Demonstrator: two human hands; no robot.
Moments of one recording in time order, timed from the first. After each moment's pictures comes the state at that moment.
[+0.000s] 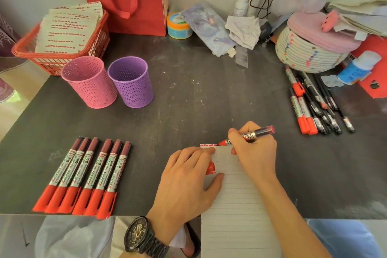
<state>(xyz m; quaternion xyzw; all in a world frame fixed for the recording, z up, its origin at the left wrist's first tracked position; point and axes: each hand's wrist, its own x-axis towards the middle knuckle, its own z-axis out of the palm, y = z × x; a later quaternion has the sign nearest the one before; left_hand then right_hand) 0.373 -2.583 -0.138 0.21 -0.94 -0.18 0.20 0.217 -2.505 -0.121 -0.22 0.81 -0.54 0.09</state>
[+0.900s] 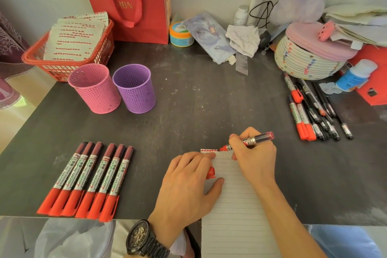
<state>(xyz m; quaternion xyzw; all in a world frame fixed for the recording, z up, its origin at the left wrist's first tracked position) 0.373 -2.583 -0.139 0.20 -0.94 -0.17 0.21 0.216 -2.504 -0.124 -0.22 0.80 -0.55 0.09</state>
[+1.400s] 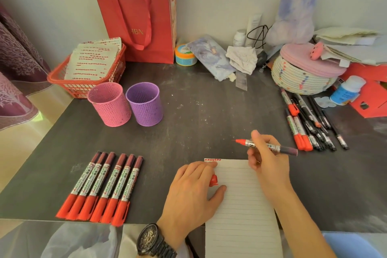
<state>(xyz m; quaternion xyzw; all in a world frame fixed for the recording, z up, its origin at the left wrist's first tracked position) 0.375 -2.582 -0.137 0.20 -0.94 -0.17 0.21 0.209 -2.482 -0.091 -0.11 0.62 -0.74 0.22</state>
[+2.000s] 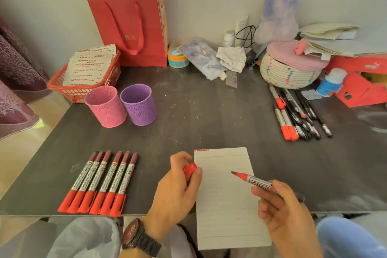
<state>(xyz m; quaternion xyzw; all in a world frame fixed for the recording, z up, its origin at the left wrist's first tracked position) 0.398 -2.578 -0.125 0.27 -0.87 -0.36 0.22 0.270 -2.383 -0.100 0.07 0.51 -0.79 0.34</state>
